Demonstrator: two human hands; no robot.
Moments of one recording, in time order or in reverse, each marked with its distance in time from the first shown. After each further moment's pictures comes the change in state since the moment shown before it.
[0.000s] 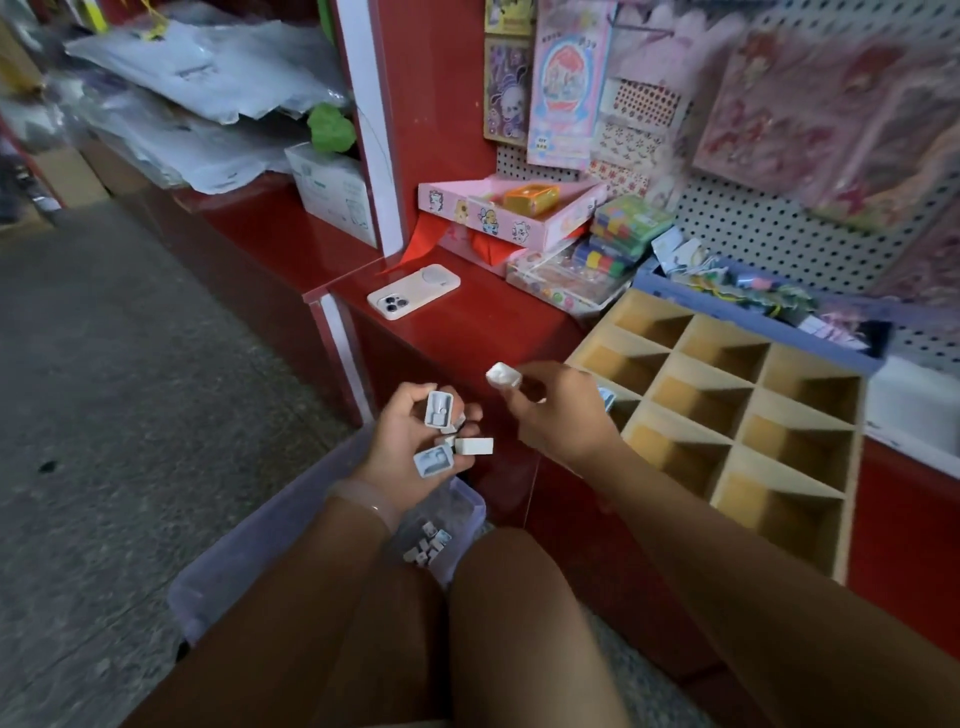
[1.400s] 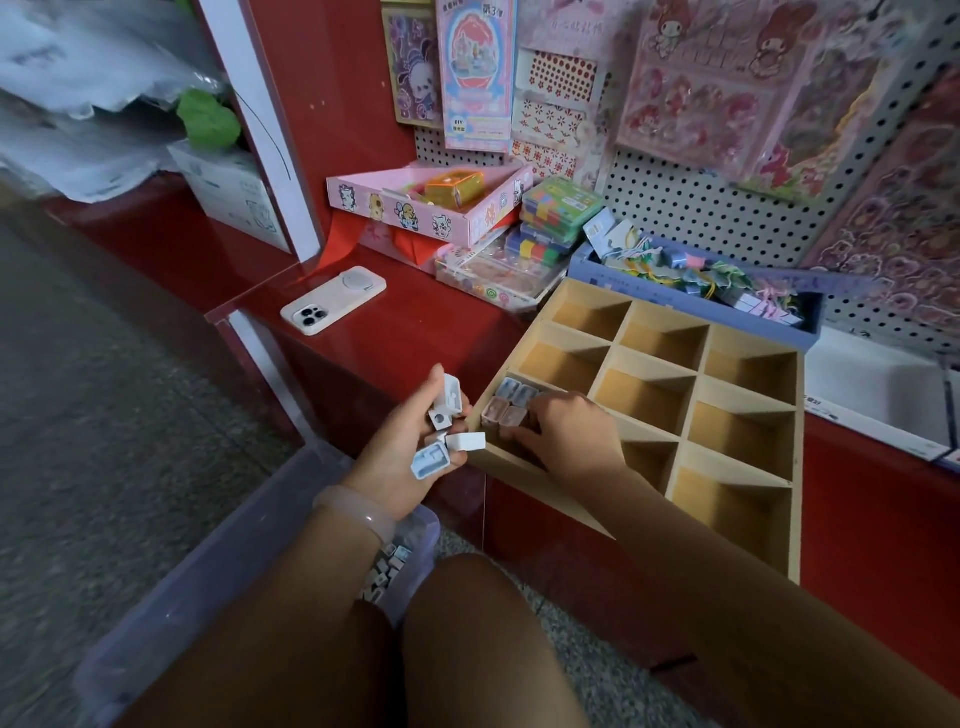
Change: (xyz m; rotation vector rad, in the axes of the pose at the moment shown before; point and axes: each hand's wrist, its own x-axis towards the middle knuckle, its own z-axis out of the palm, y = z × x) left_hand 0.046 -0.015 0.053 0.090 -0.064 -0.118; right_hand 0.003 0.076 -0.019 -0.561 -0.178 0.166
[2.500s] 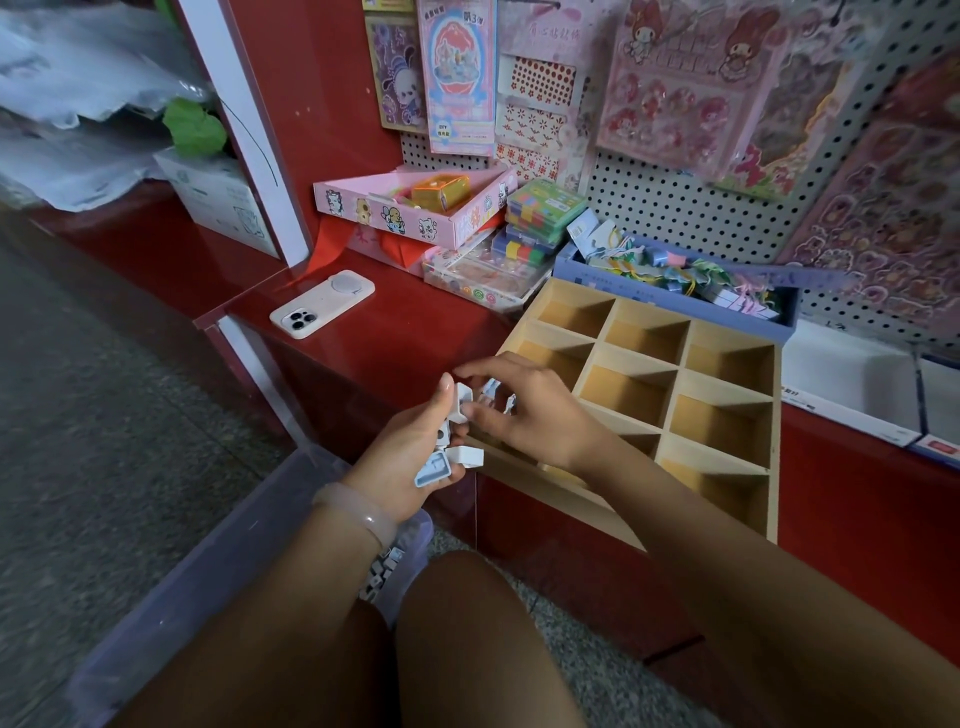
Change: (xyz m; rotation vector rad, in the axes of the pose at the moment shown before) left_hand -0.014 -0.002 0.013 0.193 0.020 0.013; right_hand 0.001 -0.012 -0.025 0.633 0.068 -0.351
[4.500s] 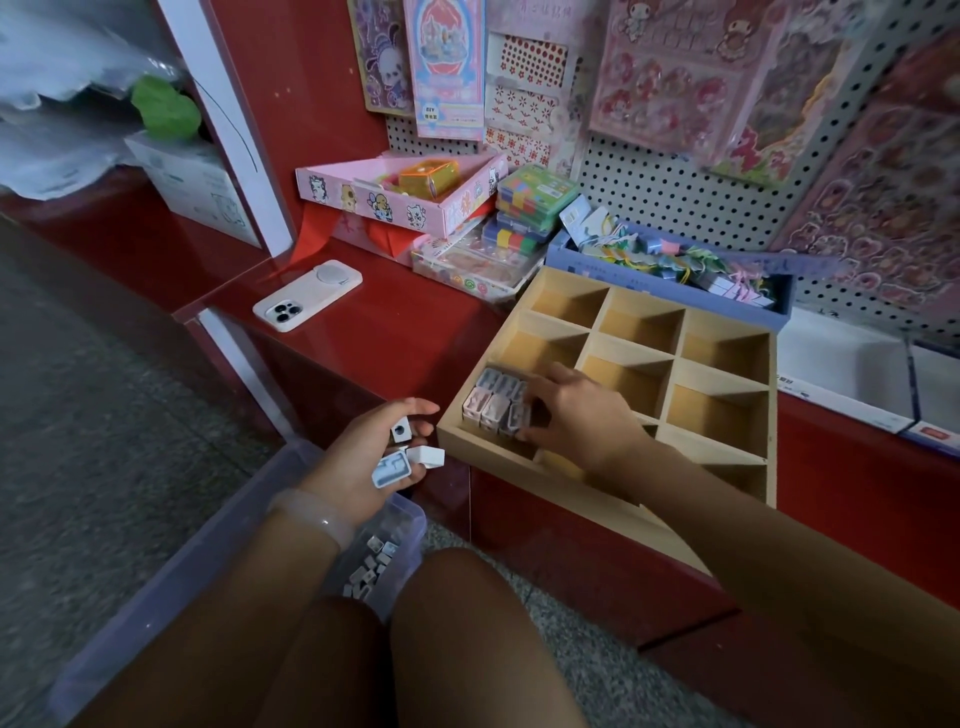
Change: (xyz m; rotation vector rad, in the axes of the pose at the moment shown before) left_hand 0.006 0.003 -0.027 -0.022 -0.017 -0.103; right_hand -0.021 0.028 -0.019 -0.648 -0.239 0.225
